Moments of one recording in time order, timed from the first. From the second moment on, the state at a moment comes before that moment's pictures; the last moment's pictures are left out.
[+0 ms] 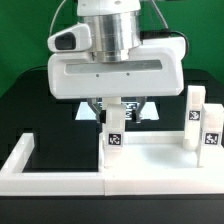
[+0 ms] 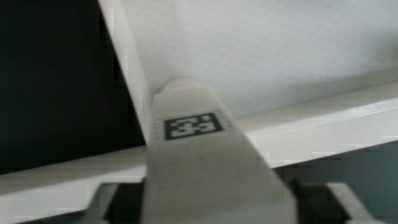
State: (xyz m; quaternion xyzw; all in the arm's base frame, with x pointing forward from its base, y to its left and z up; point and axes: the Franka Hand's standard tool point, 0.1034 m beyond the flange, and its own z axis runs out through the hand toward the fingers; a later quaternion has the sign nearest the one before) arm 0.636 -0.042 0.108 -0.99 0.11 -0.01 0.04
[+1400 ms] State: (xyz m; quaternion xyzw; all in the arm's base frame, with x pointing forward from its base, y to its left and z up) arm 0.633 -0.046 0.107 -0.89 0.45 0.01 0.07
